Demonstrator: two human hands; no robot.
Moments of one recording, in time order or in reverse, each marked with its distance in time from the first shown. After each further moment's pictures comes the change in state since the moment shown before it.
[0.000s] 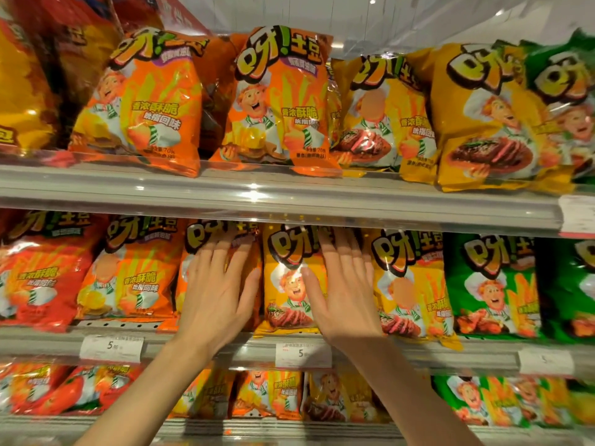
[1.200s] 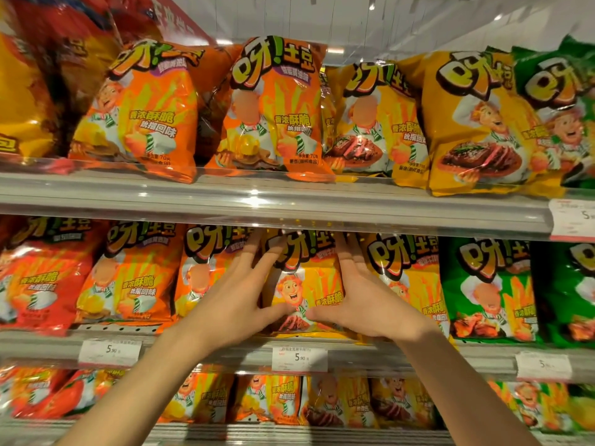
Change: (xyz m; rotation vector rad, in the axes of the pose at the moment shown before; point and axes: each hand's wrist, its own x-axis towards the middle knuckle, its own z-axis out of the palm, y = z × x) left_hand 0.018 0.031 -0.029 -0.225 -0.492 0.058; right_hand 0.017 0.024 -0.053 0.072 -0.573 0.129
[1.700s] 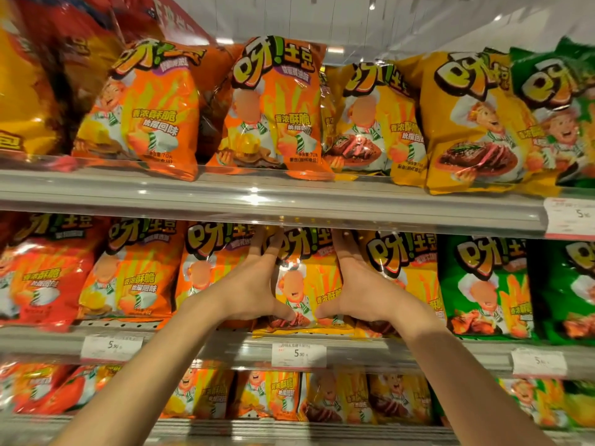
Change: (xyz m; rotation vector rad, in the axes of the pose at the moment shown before) left_hand 0.033 0.001 0.001 -0.120 -0.212 -0.114; right_hand 0.015 0.006 -0.008 -0.004 -0.073 0.013
